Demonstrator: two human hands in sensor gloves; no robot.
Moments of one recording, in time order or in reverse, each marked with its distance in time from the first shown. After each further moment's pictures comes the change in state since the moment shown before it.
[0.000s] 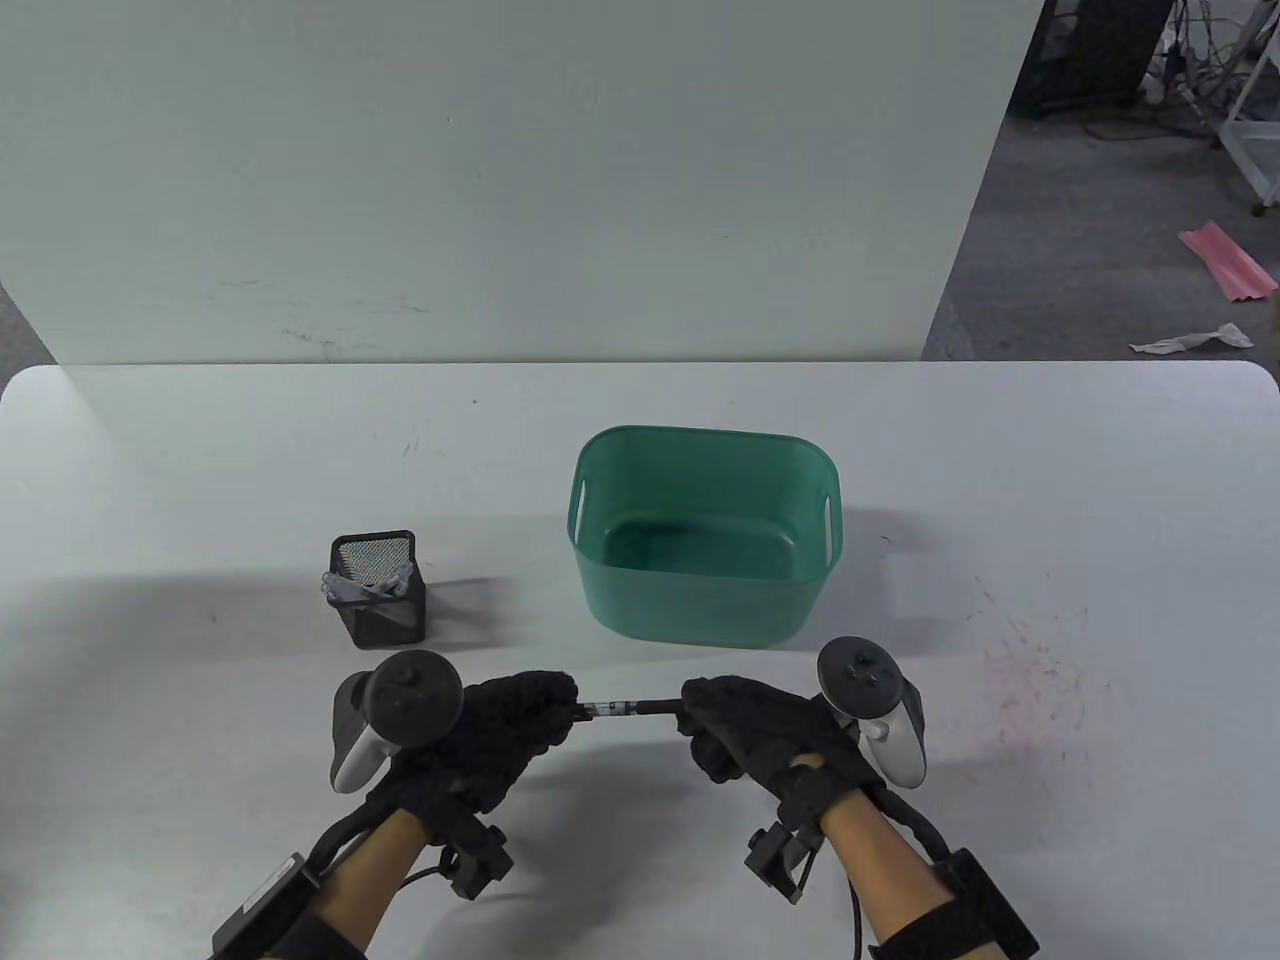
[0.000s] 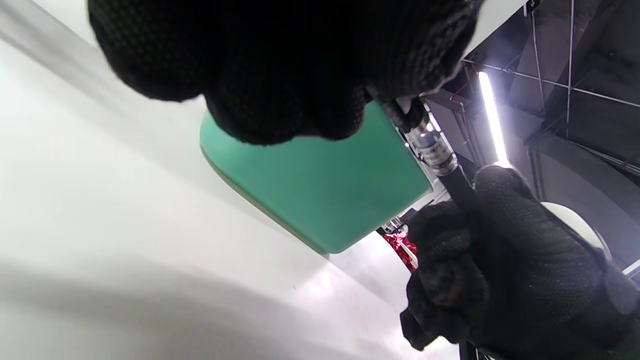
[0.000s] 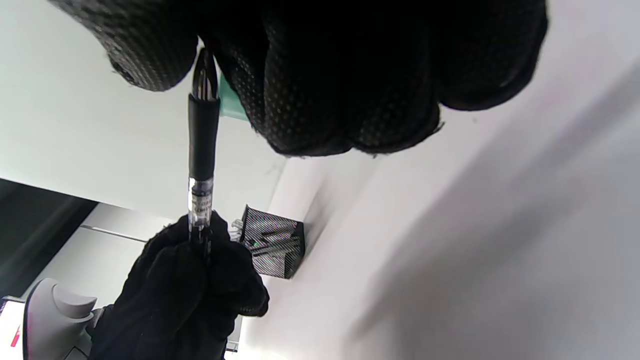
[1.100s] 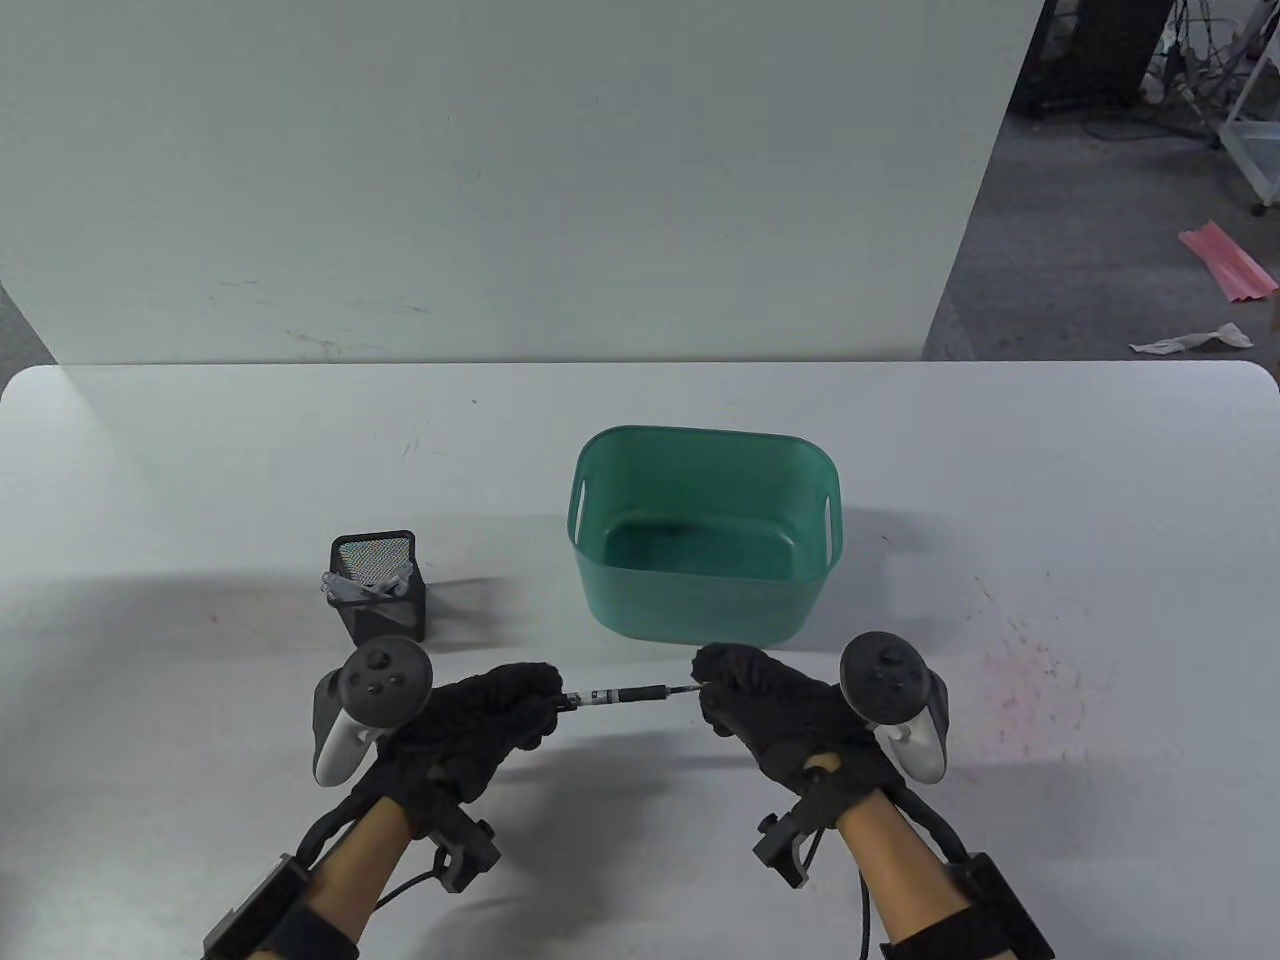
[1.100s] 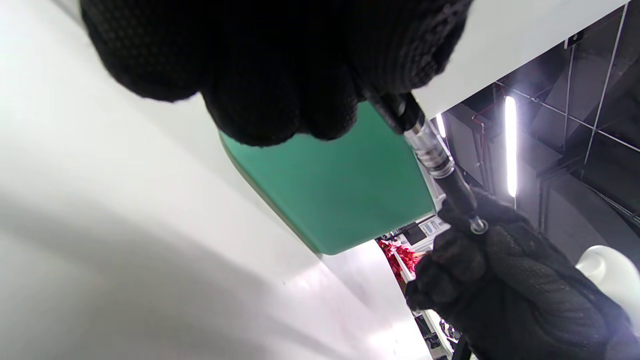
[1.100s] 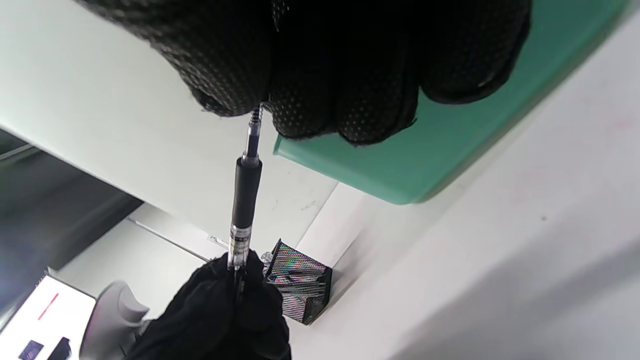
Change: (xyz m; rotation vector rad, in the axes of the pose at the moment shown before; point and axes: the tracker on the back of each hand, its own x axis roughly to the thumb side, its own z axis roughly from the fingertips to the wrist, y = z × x) left_hand -0.028 0.006 -0.002 -0.035 0.072 0.198; right_hand 0.033 -0.014 0.014 -0.149 -0.221 0.210
